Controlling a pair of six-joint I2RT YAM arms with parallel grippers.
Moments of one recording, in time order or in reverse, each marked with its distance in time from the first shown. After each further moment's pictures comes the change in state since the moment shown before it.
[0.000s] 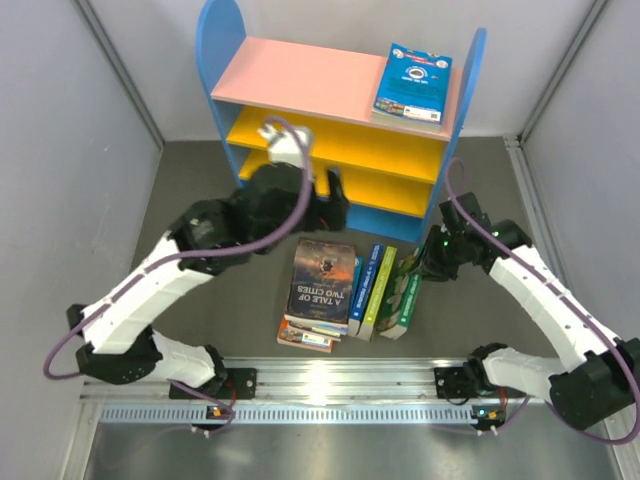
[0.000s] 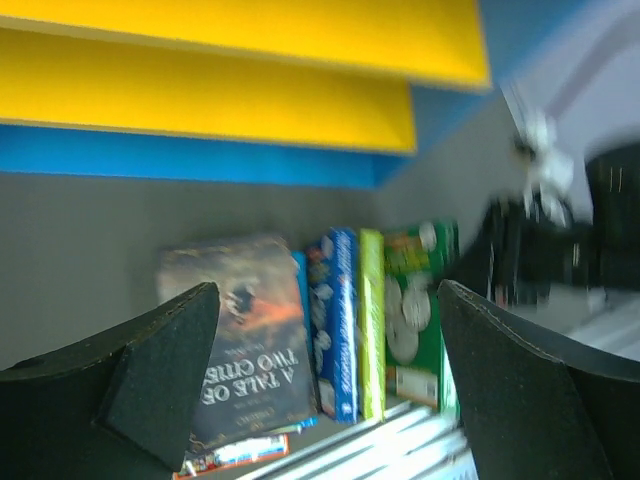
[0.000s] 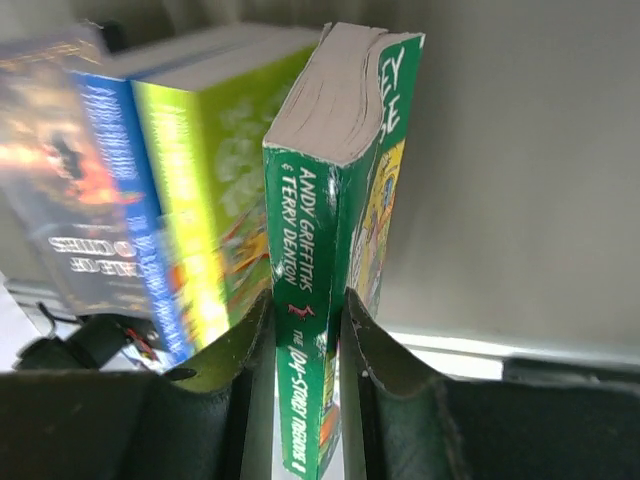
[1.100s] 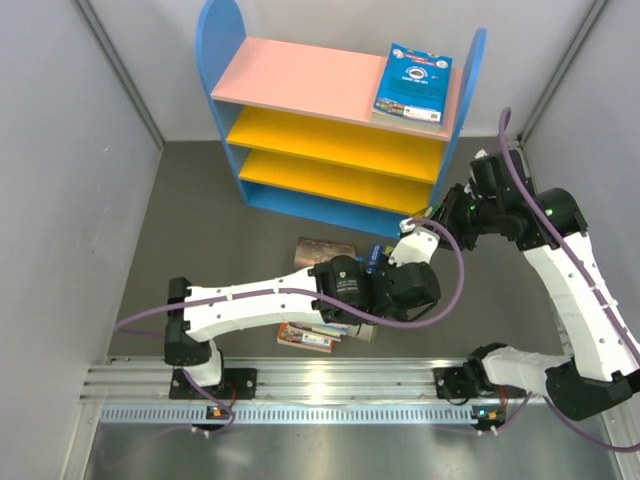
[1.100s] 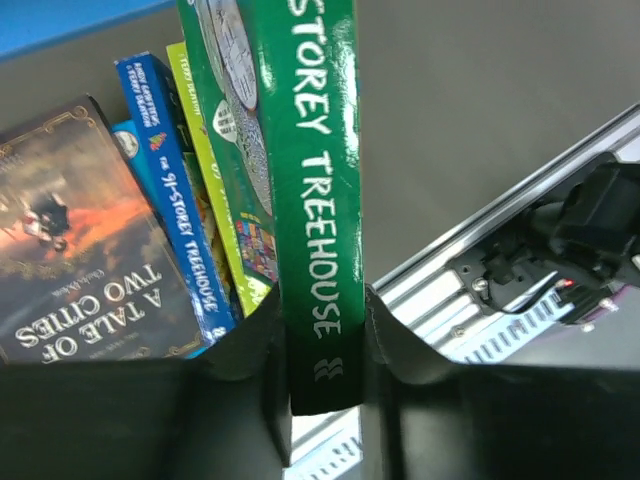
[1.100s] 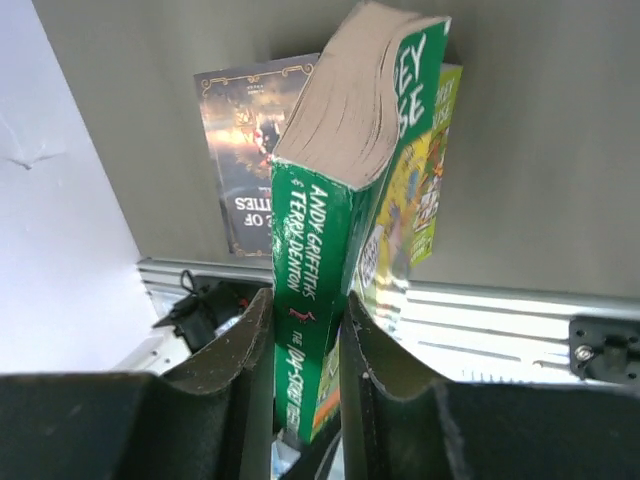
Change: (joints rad) left arm -0.468 0.409 0.006 -0.013 -0.010 -0.071; right arm 0.003 0.061 0.615 -0.353 -0.013 0.048
